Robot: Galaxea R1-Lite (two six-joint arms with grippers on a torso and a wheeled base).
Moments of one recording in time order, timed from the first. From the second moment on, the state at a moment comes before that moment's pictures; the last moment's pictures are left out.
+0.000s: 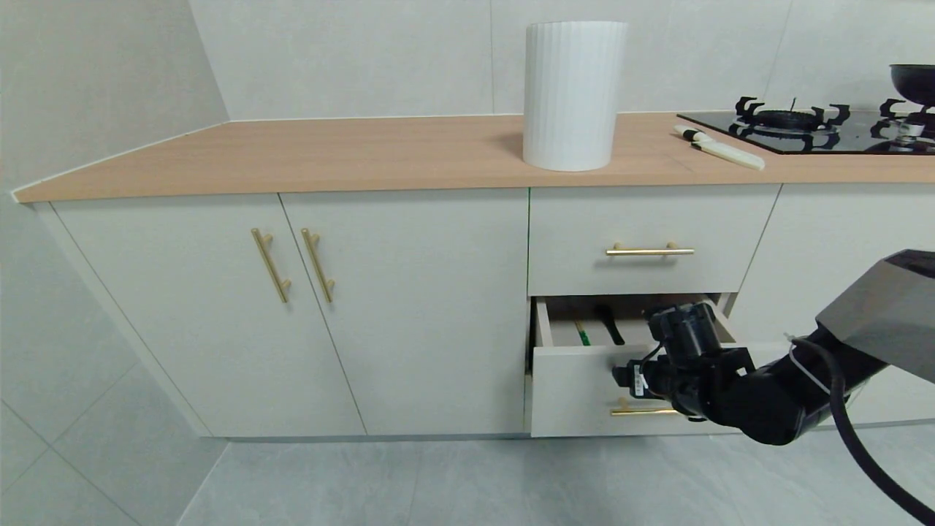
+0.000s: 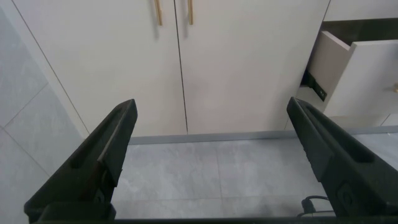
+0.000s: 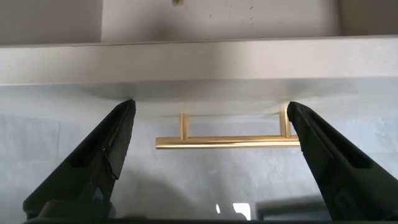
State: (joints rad) left arm 0.00 0.00 0.00 0.00 -0.02 0.02; right arm 0.41 2.14 -0.88 -0.58 -0.34 0.30
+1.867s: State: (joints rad) left arm 0.00 0.00 0.00 0.00 -0.03 0.02; right arm 0.28 2.46 -1.07 -1.05 -0.47 0.29
